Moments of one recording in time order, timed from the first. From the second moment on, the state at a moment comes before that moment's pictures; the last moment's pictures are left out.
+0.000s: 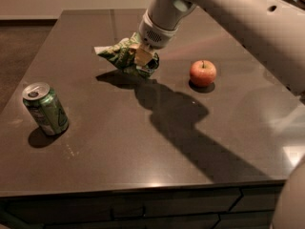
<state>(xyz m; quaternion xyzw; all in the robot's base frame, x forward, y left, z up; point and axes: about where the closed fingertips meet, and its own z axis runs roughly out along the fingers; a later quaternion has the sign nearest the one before) 0.636 0.020 0.902 -0.59 0.77 0.07 0.23</state>
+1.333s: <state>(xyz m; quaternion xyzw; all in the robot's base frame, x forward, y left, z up) 0.551 0.103 0.887 -0.67 0.72 0.08 0.17</state>
